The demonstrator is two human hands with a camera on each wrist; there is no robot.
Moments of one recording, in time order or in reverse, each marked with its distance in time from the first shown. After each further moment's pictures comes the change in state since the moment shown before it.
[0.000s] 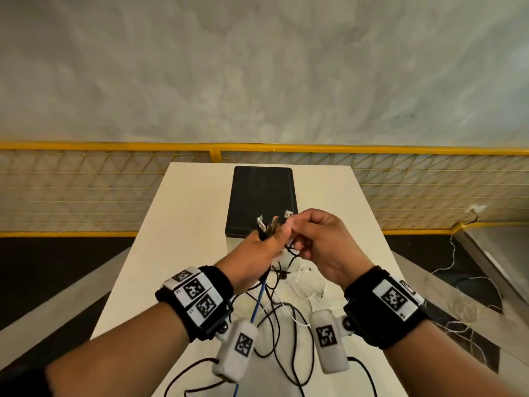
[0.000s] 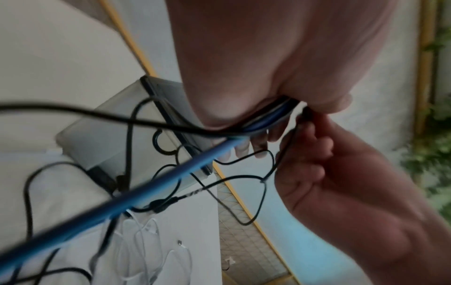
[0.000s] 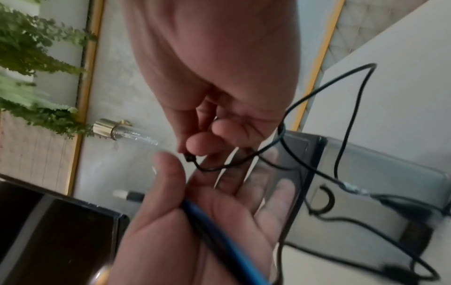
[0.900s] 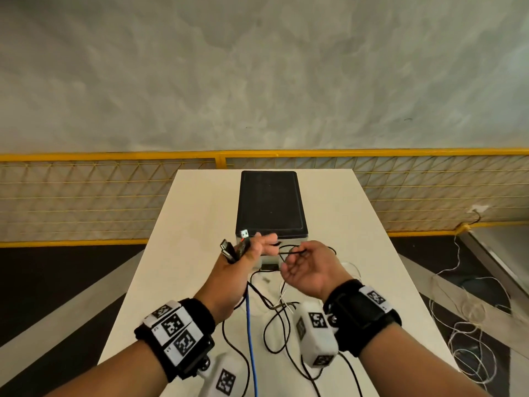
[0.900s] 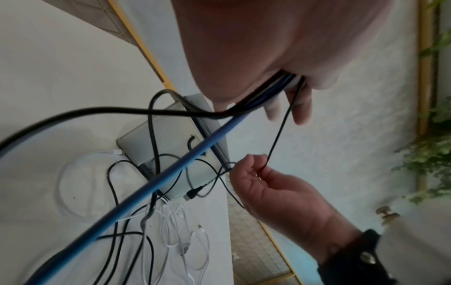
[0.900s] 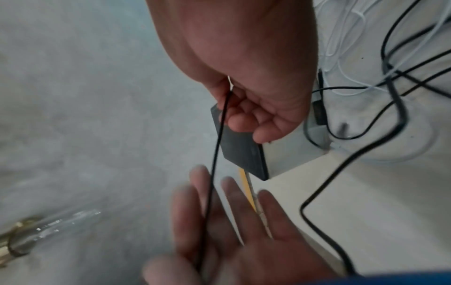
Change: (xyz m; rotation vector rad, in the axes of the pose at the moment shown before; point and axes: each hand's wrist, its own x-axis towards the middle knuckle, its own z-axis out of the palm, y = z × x) left_hand -0.060 -0.018 -0.028 0.027 0.227 0.187; right_hand 0.001 0.051 0.025 0.664 0.238 0.581
